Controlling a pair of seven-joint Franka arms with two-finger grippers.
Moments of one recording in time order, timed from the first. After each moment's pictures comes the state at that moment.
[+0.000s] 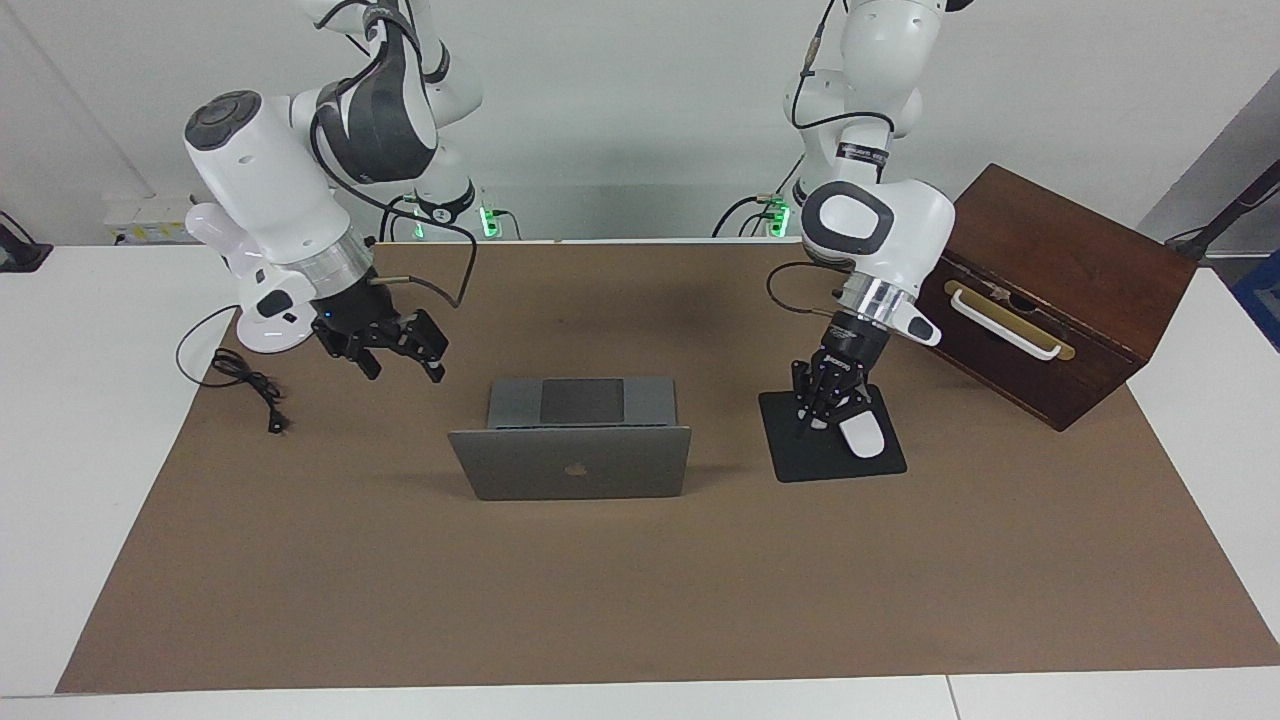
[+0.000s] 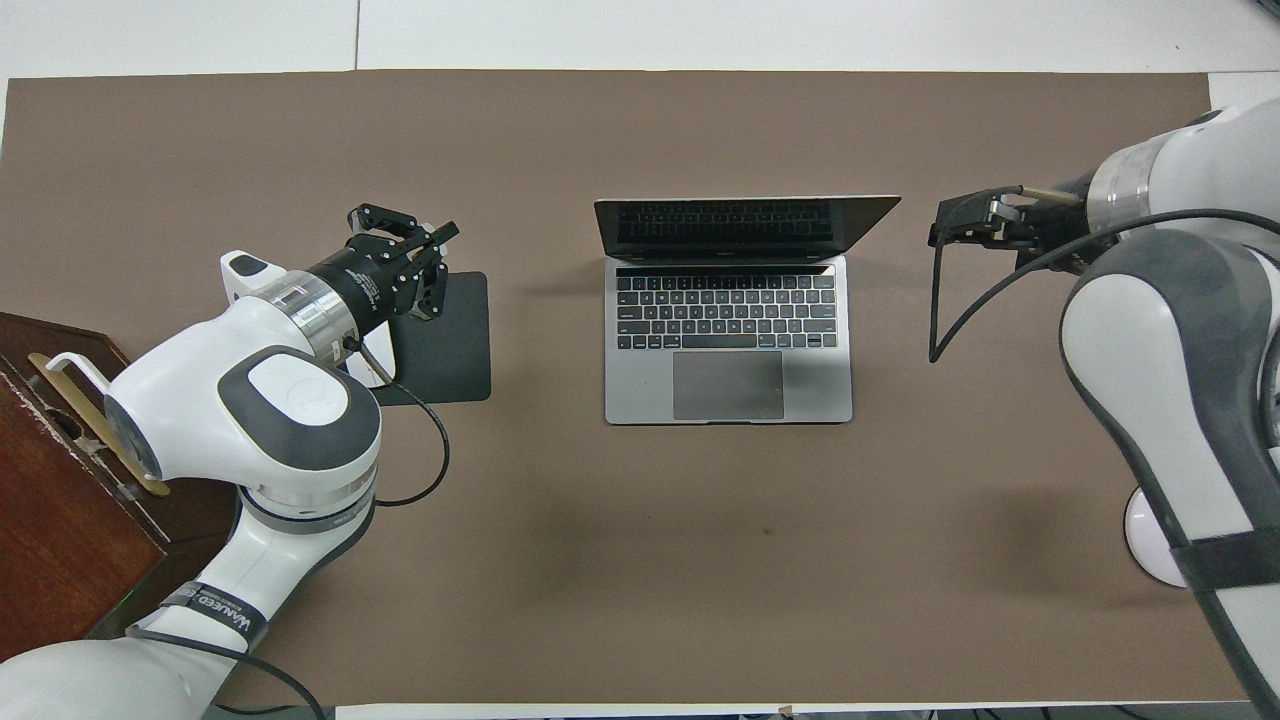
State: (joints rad) left arm -0.30 0.14 -0.10 -2.10 -1.37 2.95 -0.93; right arm 0.65 0.11 -0.61 -1.77 0.25 1.98 0.18
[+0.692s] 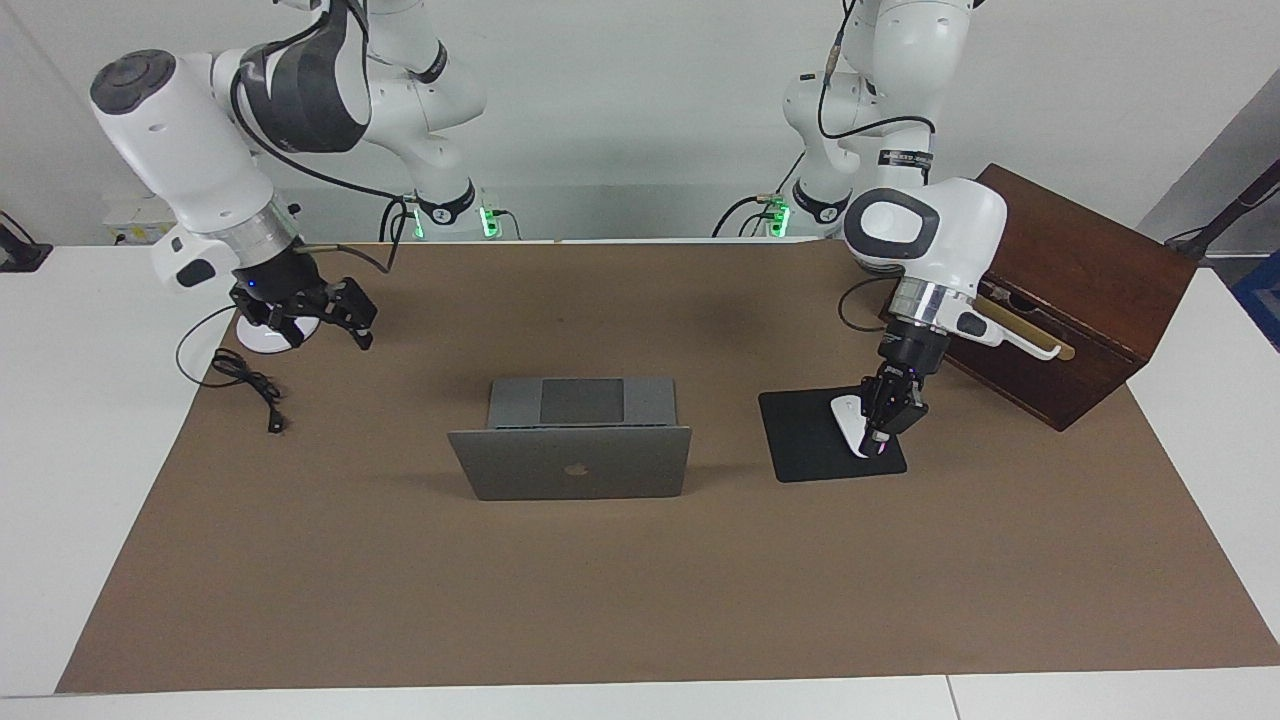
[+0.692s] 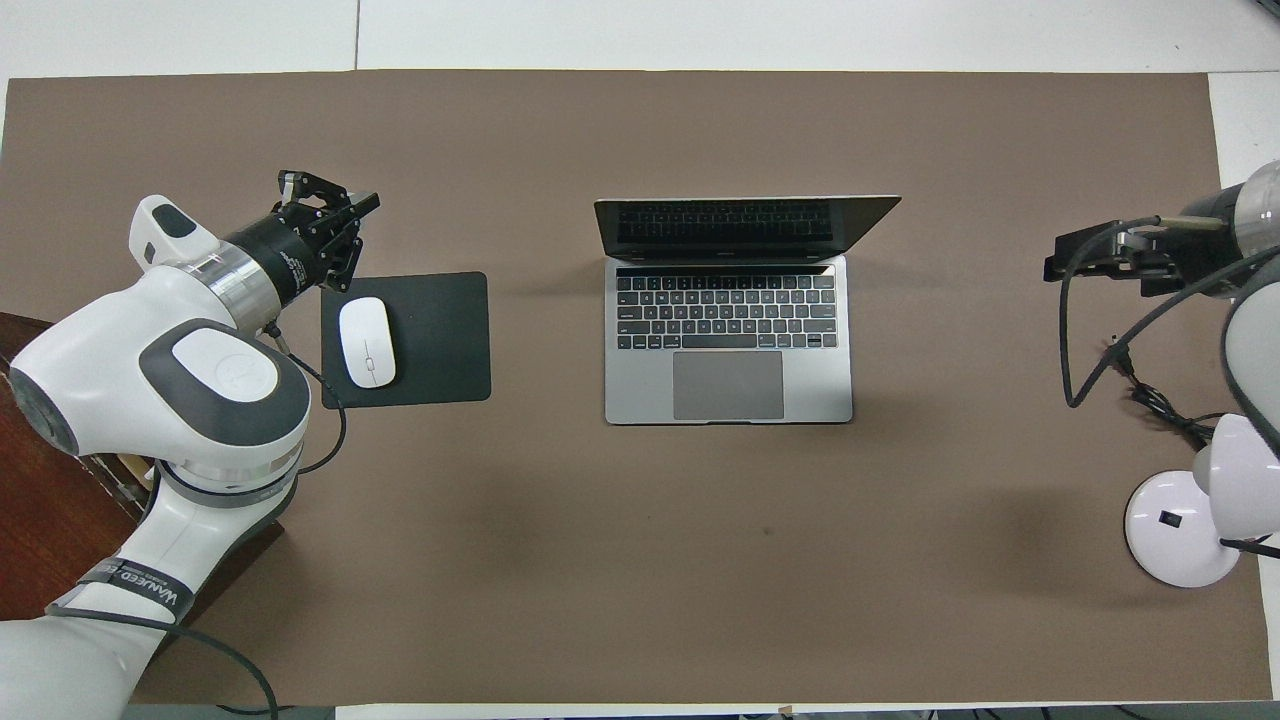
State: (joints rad) left arm -0.18 0.14 -0.10 -2.09 -1.21 2.94 -0.54; right arm 0.34 0.02 -0.39 -1.74 0.12 1.80 0.07
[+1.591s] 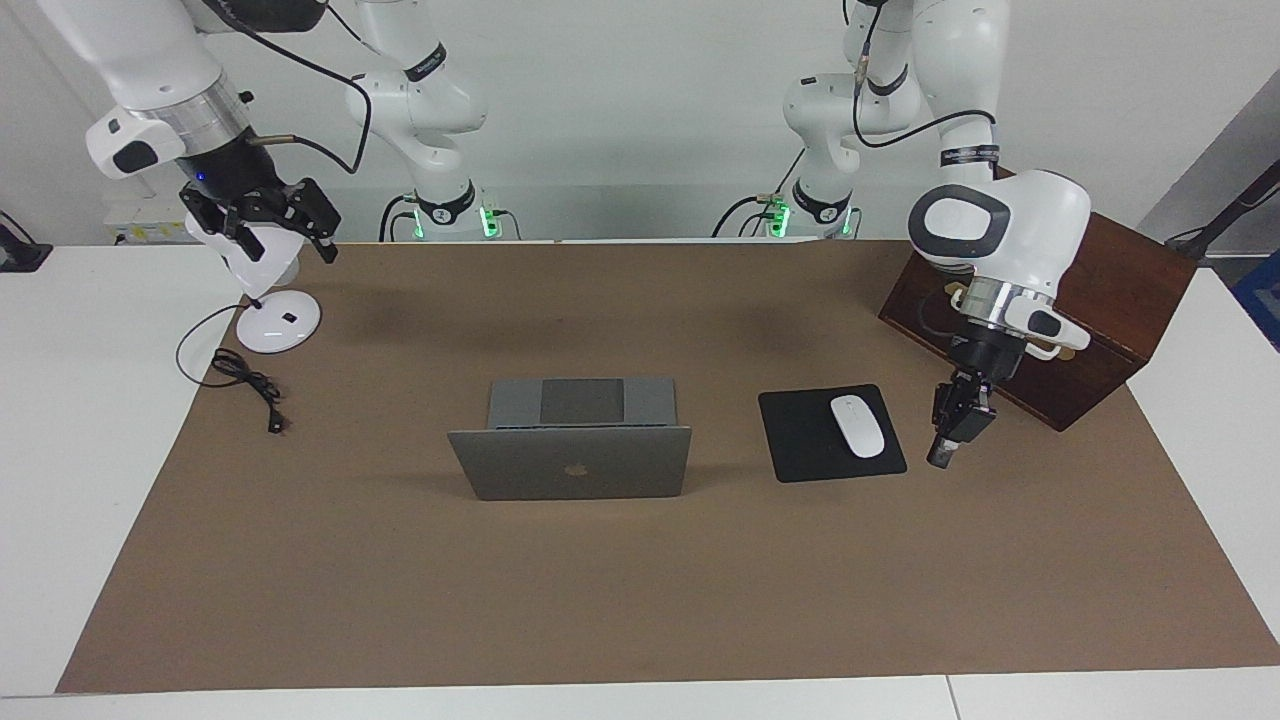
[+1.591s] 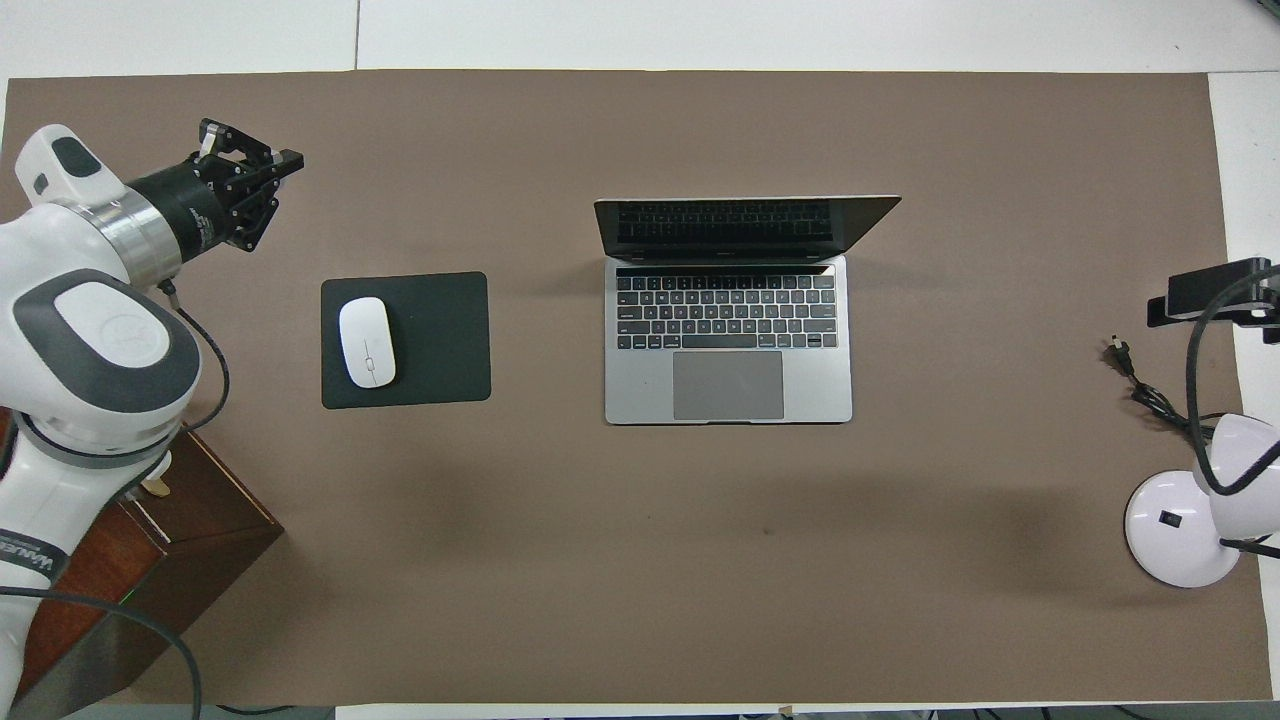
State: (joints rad) left arm -0.02 0.16 -0.09 -1.95 -0.87 2.72 -0.52; right arm -0.06 -0.10 -0.01 -1.64 0.08 1.55 0.07
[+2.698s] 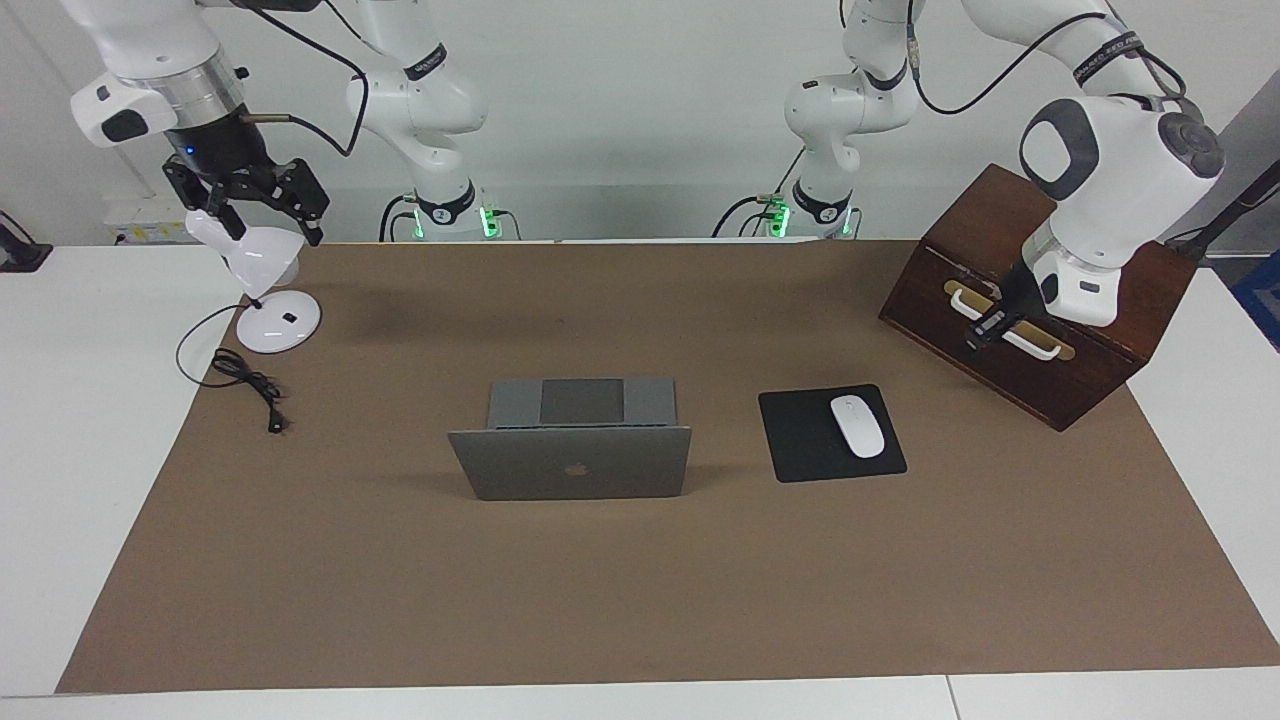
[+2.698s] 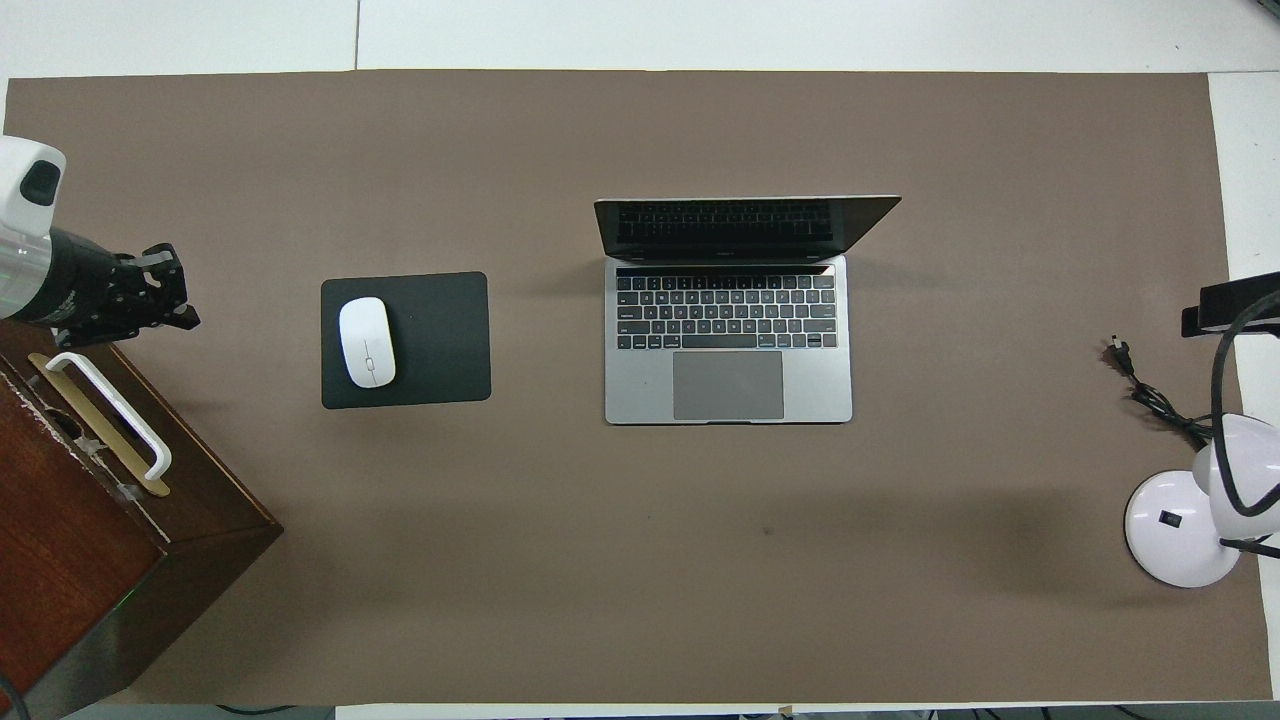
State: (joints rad) left arm 0.06 0.04 -0.03 -1.80 -0.13 1.76 -0.39; right arm -0.06 -0.10 0.00 -1.61 0.01 1.54 0.08
